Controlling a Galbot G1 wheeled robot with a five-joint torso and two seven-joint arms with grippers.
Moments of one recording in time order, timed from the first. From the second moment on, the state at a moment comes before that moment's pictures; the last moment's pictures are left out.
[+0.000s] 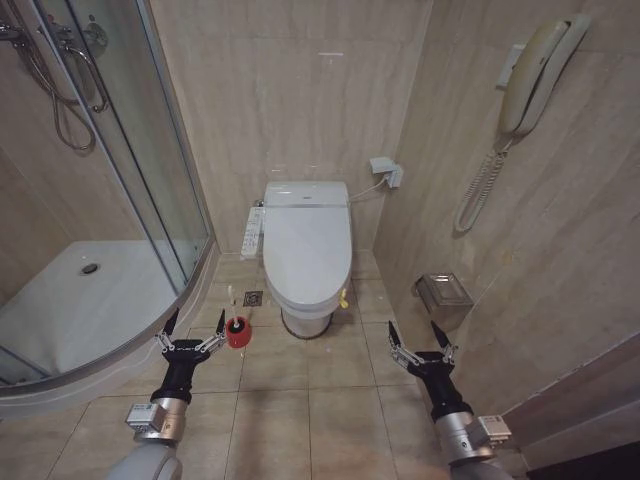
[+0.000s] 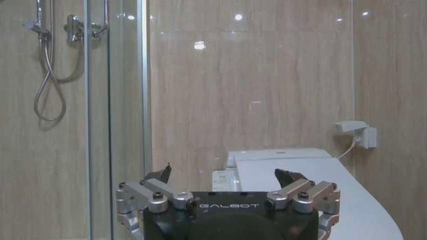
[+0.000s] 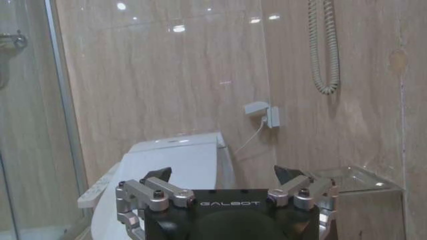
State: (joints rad) left arm 1.49 -1.29 -0.56 -2.04 -0.21 -0.18 -0.07; right arm -1.63 1.61 0.66 2.16 0.18 0.08 -0.18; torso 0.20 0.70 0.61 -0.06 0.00
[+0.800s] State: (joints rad) left arm 1.49 -1.29 -0.56 -2.04 -0.21 -0.18 -0.07; right arm -1.64 1.61 0.66 2.15 0.22 0.09 -0.18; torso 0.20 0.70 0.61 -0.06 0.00
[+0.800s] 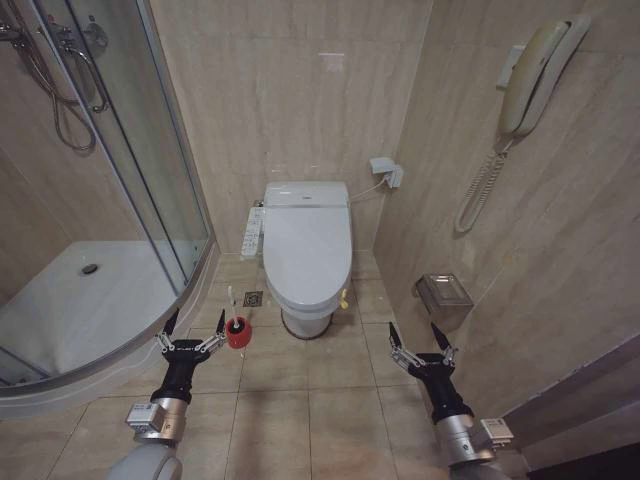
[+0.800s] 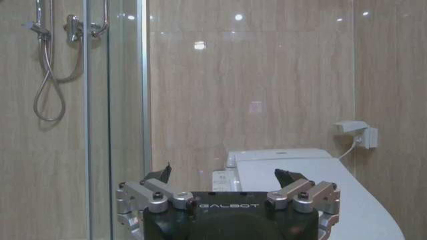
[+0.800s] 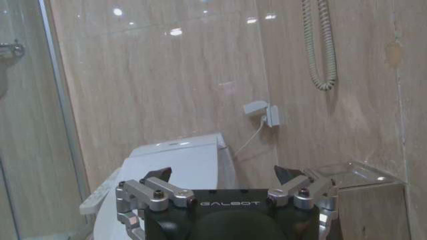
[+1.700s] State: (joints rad) left arm 1.49 -1.29 -0.56 -2.04 -0.21 -0.18 -0.07; right arm -1.62 1.61 0.68 2.11 0.23 0.11 -0.17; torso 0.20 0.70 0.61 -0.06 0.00
